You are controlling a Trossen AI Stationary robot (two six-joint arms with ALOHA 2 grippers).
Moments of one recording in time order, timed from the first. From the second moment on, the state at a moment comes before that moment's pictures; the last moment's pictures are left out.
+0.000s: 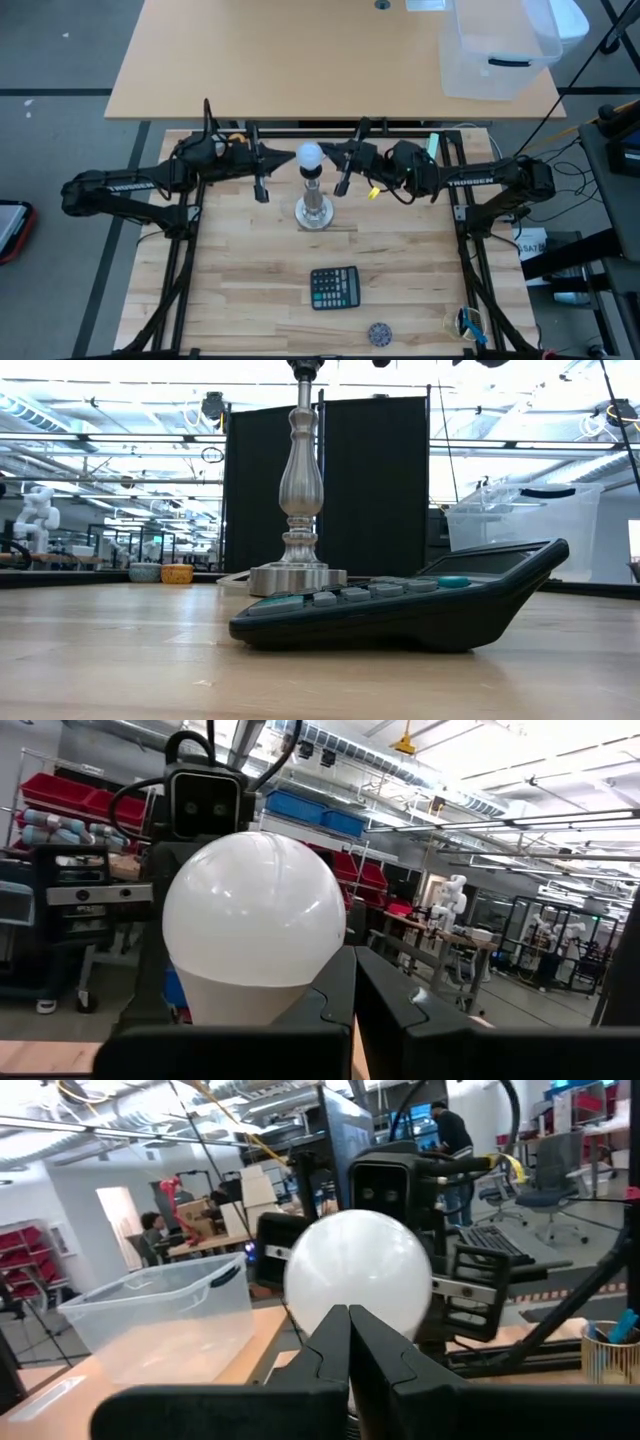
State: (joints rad) left arm 0.19 1.03 0.95 0.21 0.04 0.24; right arm -0.10 1.47 1.07 0.71 0.17 -0.28
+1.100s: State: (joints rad) left arm 0.15 1.05 0.95 0.22 0.16 0.28; right arm -0.07 1.47 1.11 0.69 0.29 -0.38
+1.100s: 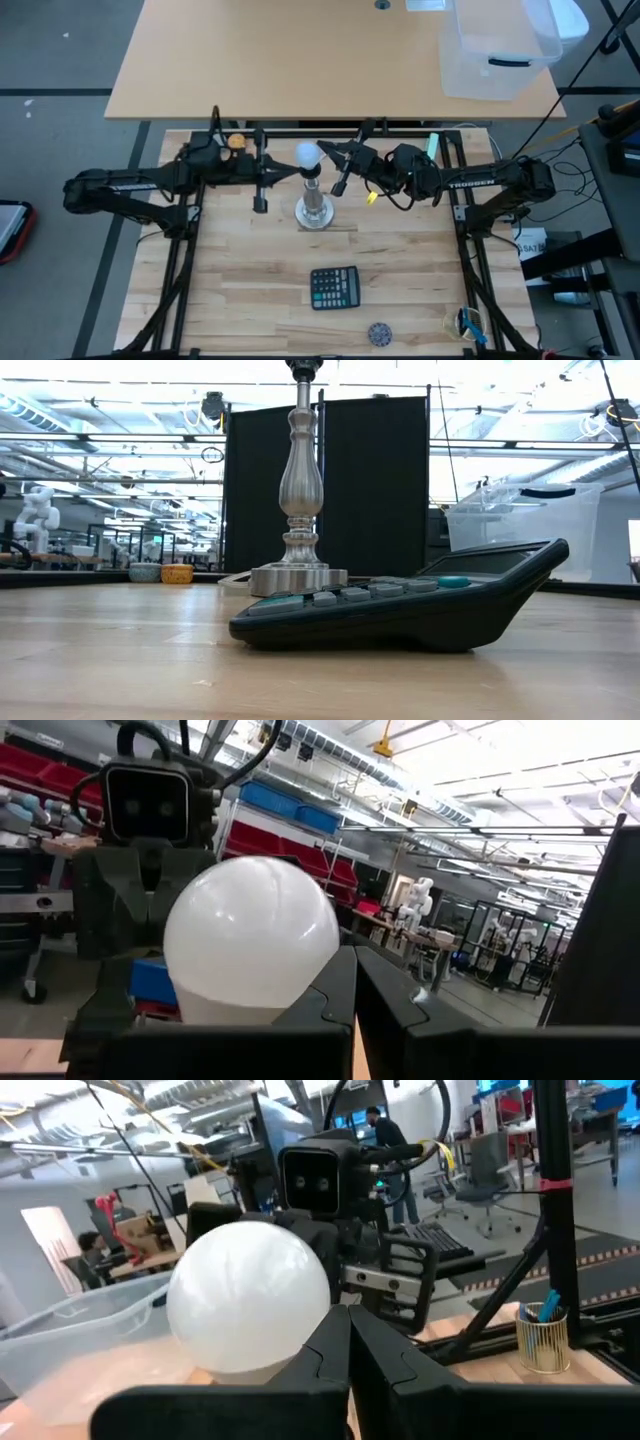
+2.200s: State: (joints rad) left arm 0.22 1.05 0.95 0.22 0.08 0.24; right arm -0.01 1.46 1.12 0.63 0.39 -0.38
